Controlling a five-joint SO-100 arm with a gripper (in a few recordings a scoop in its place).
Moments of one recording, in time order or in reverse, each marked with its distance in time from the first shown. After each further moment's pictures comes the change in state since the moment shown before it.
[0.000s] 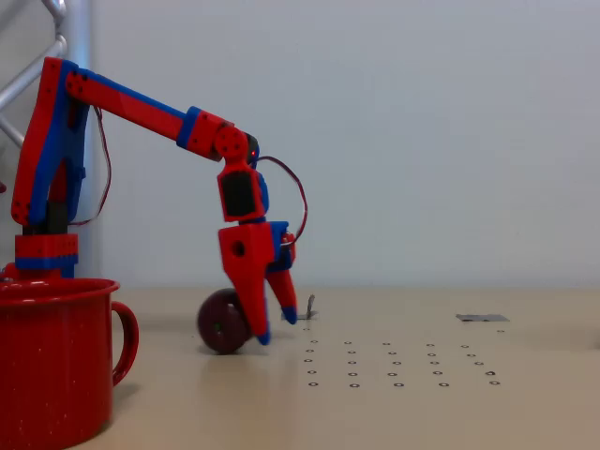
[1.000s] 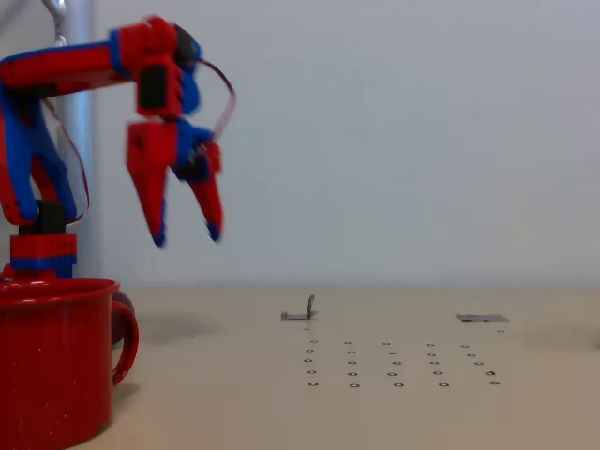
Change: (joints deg) arm 6.4 29.1 -1.4 38.8 9.6
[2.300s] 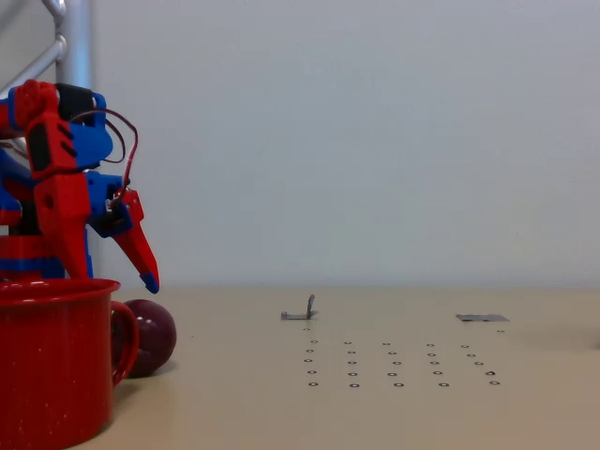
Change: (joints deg) arm 18.2 38.6 47.5 -25.0 -22.5
